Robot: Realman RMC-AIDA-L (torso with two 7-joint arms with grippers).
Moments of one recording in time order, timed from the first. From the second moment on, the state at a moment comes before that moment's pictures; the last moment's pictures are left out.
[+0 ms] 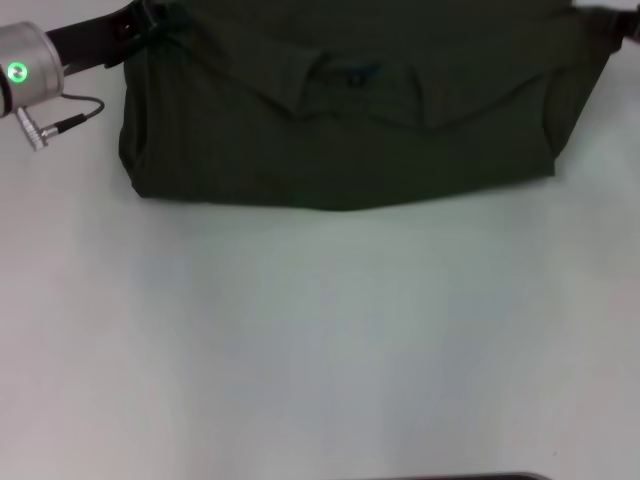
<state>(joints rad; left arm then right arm) -0.73 -2.13 0.50 0.59 2.06 1.06 -2.14 0.59 2.03 -0.35 -0.72 -2.17 -1.18 2.02</state>
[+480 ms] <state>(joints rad) -0.76 -2.14 0.64 0.58 2.06 0.85 -2.13 0.67 2.05 -0.46 -0.63 -2.15 -0.89 1.93</state>
